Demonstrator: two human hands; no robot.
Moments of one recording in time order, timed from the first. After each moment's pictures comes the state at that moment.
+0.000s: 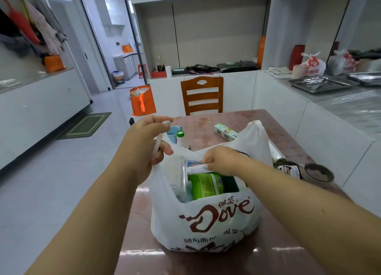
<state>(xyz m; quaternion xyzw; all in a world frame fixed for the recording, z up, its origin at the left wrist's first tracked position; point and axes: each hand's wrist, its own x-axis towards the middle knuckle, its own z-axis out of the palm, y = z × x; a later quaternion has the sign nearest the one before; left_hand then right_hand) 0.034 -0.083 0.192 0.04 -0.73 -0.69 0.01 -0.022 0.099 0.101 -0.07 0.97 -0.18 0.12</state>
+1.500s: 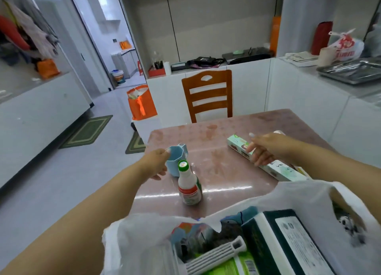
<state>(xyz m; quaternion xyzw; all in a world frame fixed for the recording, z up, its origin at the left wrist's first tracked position) -0.269 -0.094 0.072 0.06 -0.91 -0.37 -0.16 -0.235 0.229 0.061 0.09 0.83 -0.53 0.13</state>
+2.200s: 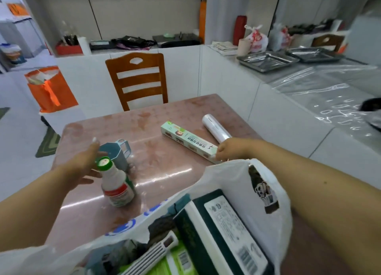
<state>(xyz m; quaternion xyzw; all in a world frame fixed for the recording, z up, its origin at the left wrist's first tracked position) -0.321 -0.076 0.007 0.09 -0.86 -0.46 -0.22 -0.198 0.279 0.033 0.16 0.93 -0.23 0.24</state>
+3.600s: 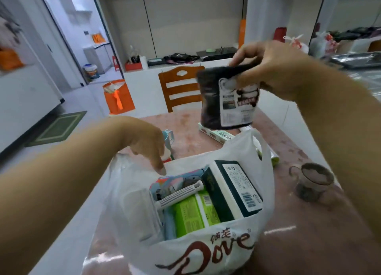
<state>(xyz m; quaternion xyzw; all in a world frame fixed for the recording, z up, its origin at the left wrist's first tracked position) -0.131 -0.041 0.187 -0.20 -0.93 0.07 -0.32 -0.055 0.207 0.243 -0.11 0.83 -0.54 -0.06</state>
